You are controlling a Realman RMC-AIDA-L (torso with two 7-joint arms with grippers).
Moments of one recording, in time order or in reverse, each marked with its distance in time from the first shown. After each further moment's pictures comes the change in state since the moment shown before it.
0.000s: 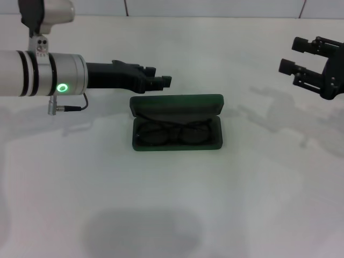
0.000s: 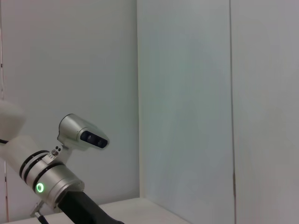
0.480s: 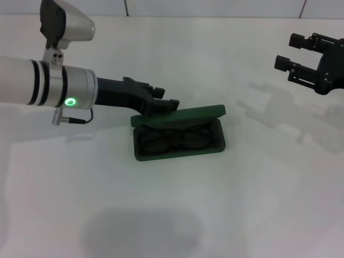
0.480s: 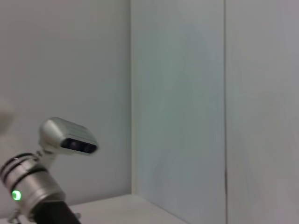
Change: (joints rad) left arm 0.009 0.003 0.142 0.009 0.003 0.014 0.011; right arm 0.017 0.008 -0.003 0.005 -0.002 0.046 -0.002
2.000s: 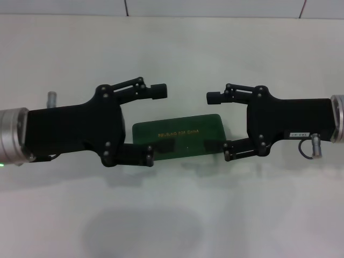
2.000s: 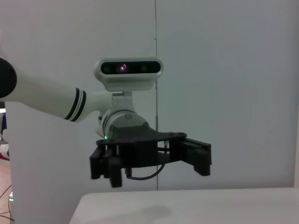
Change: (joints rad) left arm 0.359 -0.010 0.010 0.219 -0.498 0.653 0.589; right arm 0.126 0.064 -0.144 0.004 -0.176 -0.183 -0.011
